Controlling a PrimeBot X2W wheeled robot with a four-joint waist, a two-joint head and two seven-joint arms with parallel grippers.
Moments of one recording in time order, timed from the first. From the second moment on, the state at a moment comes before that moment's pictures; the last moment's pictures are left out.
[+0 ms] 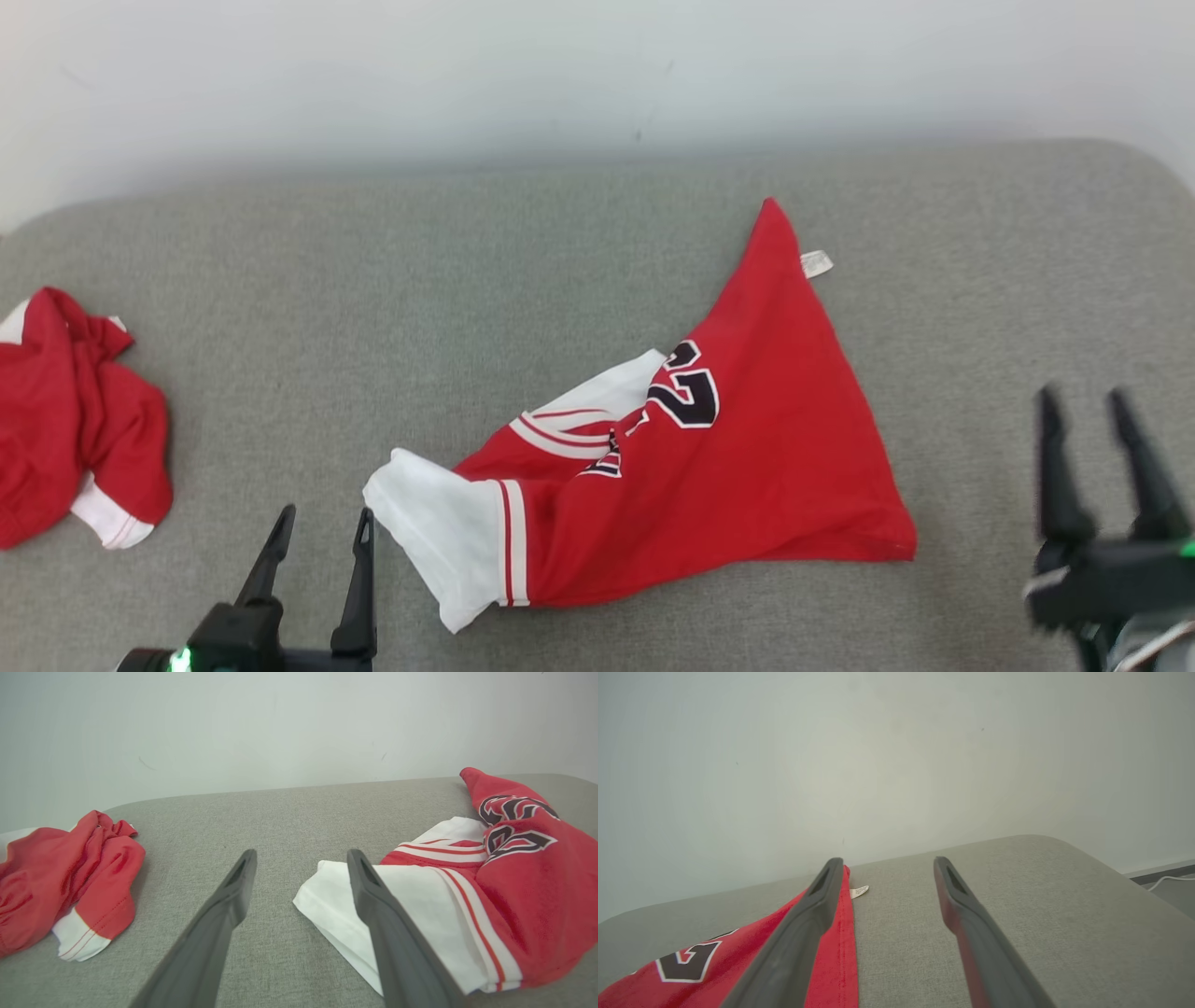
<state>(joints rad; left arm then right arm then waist) -0.17 0.35 -0.43 -0.01 -0.37 0.35 -0.23 -0.14 -0.37 0.12 0.04 0.48 0.13 -0.24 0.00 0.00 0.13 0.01</state>
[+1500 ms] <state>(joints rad) -0.09 0.35 -0.49 0.02 -0.54 0.30 -0.01 0.23 -0.21 0.17 -0.21 0.26 0.13 0.06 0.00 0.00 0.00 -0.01</state>
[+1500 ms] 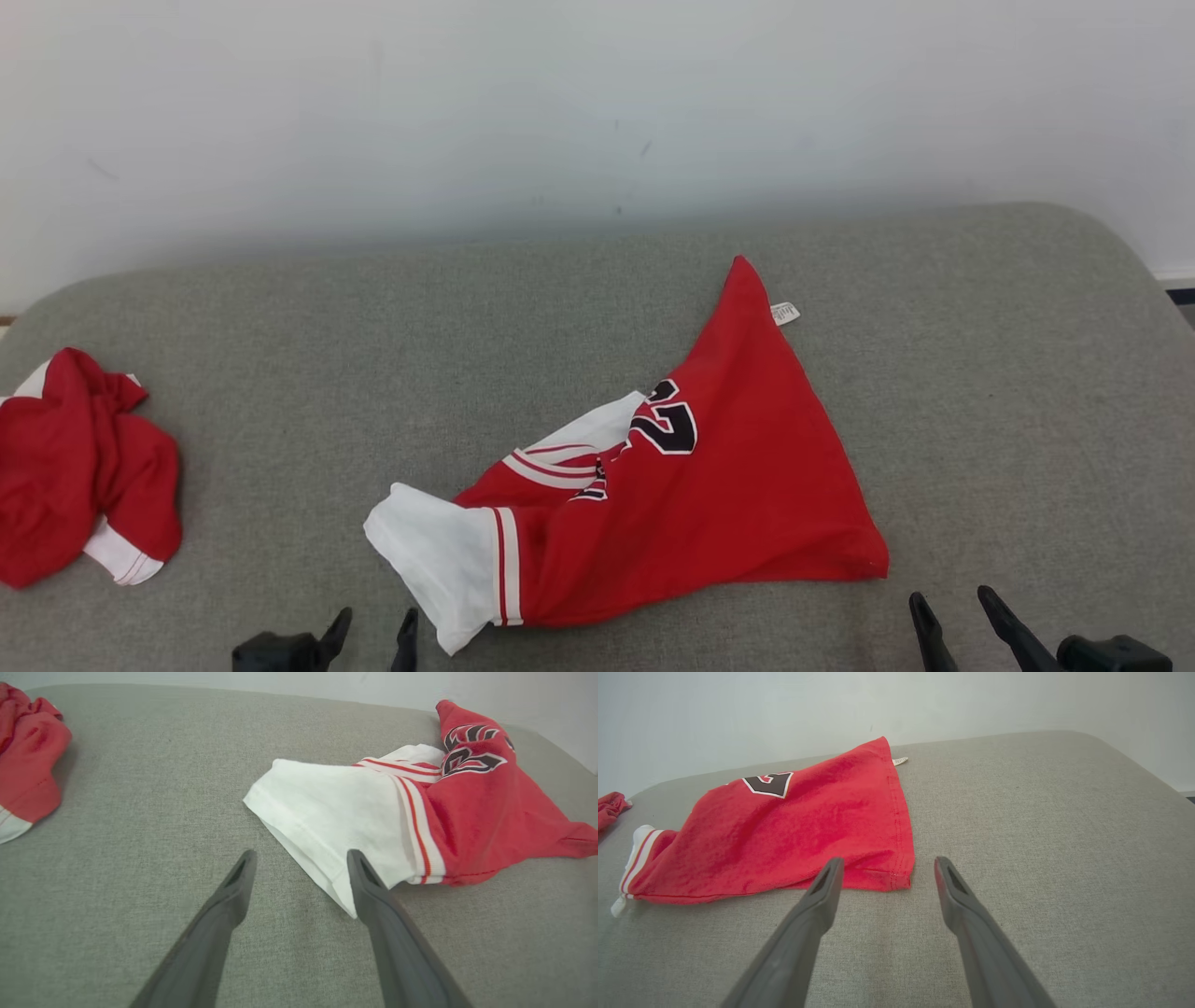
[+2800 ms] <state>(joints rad) -0.38 0.29 -0.37 0.11 -0.69 0.16 -0.11 -0.05 -0.30 0.27 -0.02 0.41 0.13 -0.16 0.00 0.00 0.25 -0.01</state>
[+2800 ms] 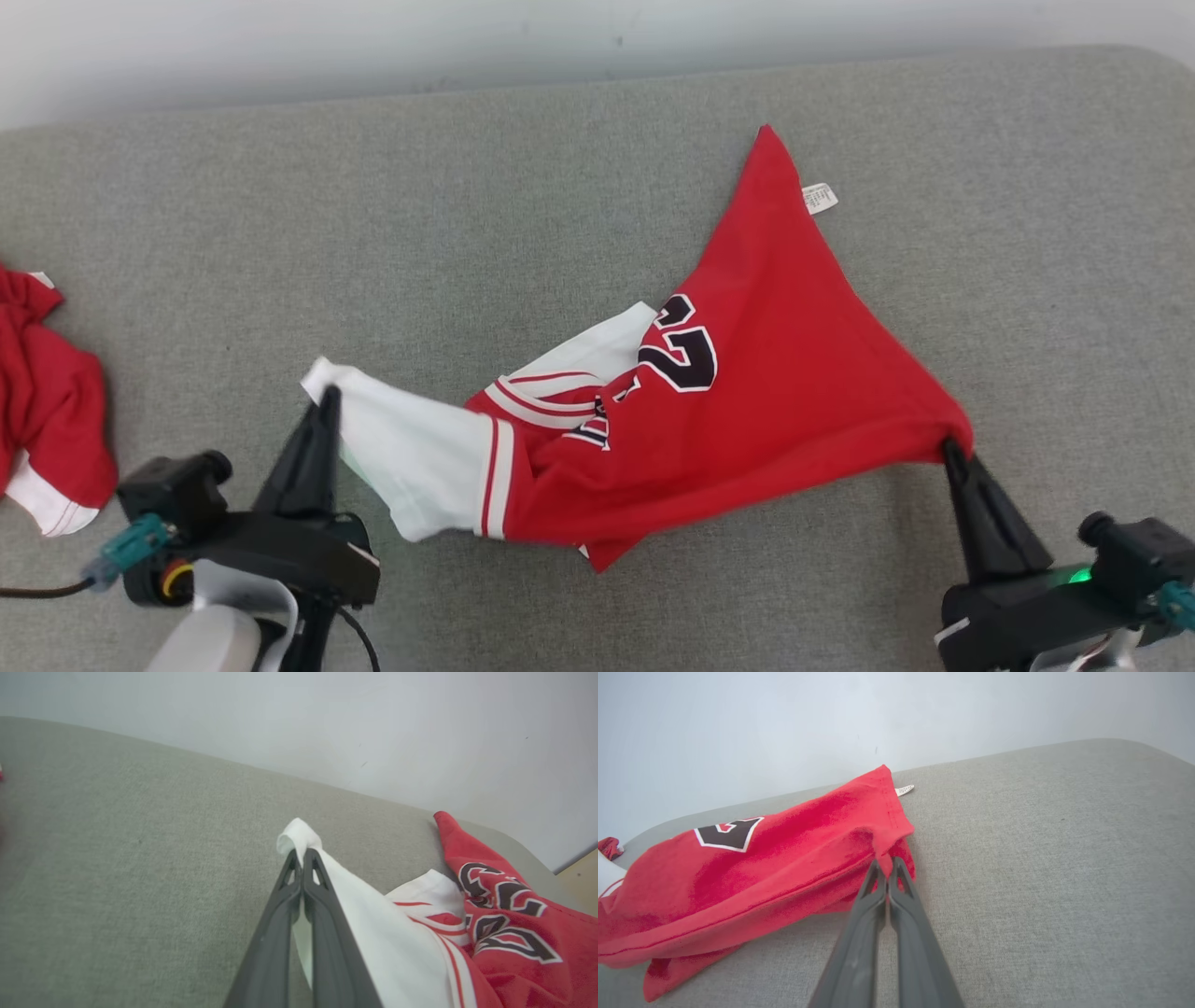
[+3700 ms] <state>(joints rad) -0.83 0.35 -0.27 -0.26 -0.58 0.25 -0.09 -0.69 -0.37 0.24 -0.11 0.61 0.13 -0.09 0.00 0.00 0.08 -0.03</state>
